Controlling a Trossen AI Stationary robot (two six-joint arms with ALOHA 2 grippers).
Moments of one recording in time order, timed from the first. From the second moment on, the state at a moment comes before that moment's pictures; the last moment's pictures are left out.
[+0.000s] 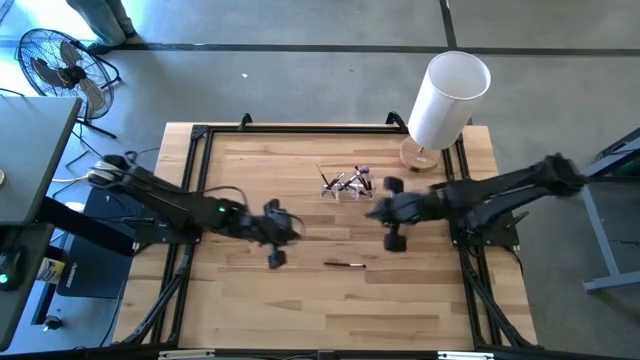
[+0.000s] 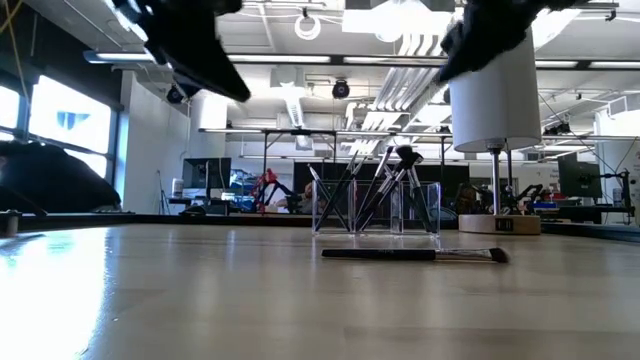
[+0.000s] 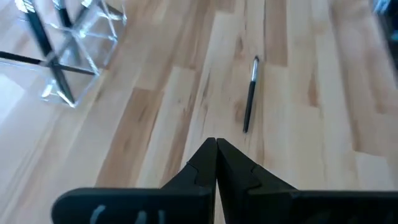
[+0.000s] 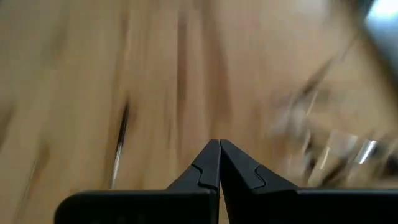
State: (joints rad) left arm -0.31 1.33 0.87 -0.25 -0.30 -0.40; right arm 0.20 1.17 0.89 -0.46 0.25 0.09
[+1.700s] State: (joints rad) left arm -0.31 1.23 0.76 -0.03 -0.45 -0.23; right arm 0.33 1.50 1.00 -0.54 0.16 0.49
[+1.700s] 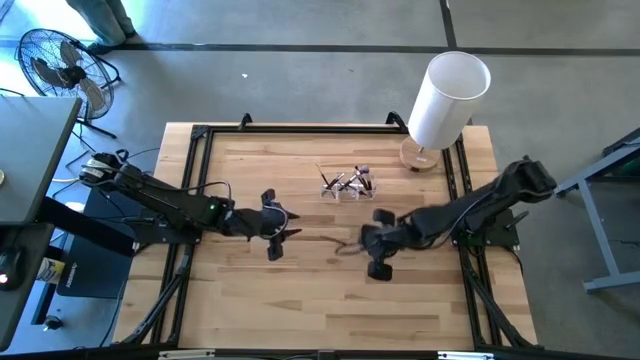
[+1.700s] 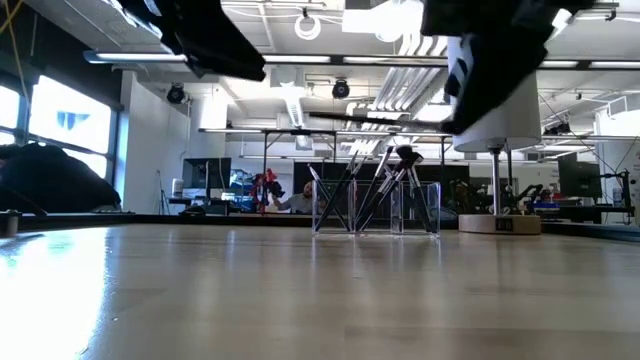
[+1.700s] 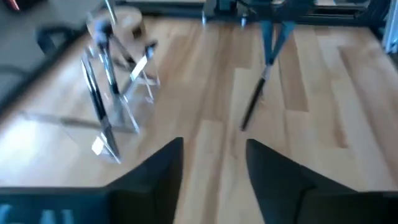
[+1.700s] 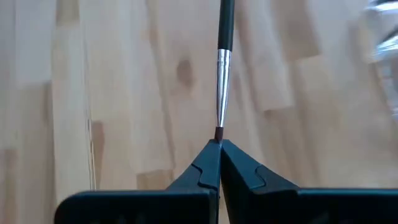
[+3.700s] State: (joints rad) left arm -0.11 1.72 1.33 -0.61 -0.37 -0.05; right arm 0.04 1.62 1.48 -1.09 0.02 0.21
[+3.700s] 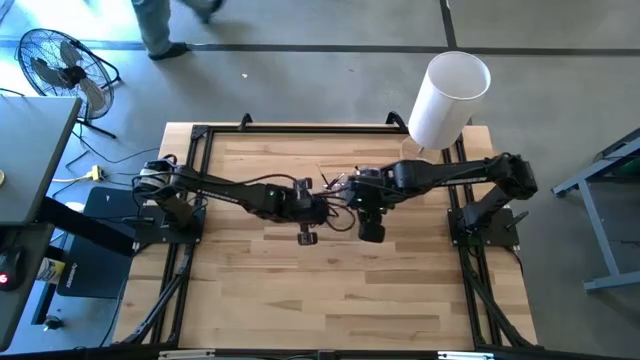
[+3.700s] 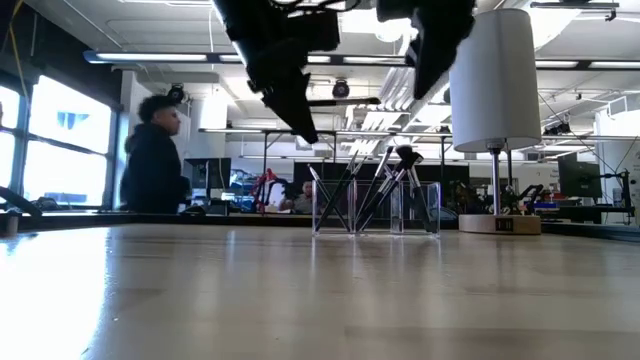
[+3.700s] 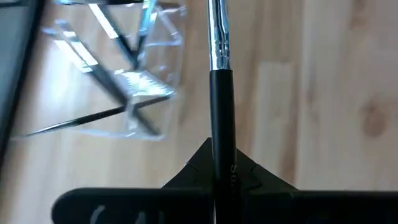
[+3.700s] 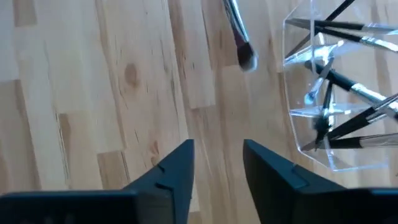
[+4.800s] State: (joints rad) left arm 0.01 1.66 1.08 0.50 -0.03 -0.40; right arm 0.05 1.16 0.64 0.55 0.37 0.31
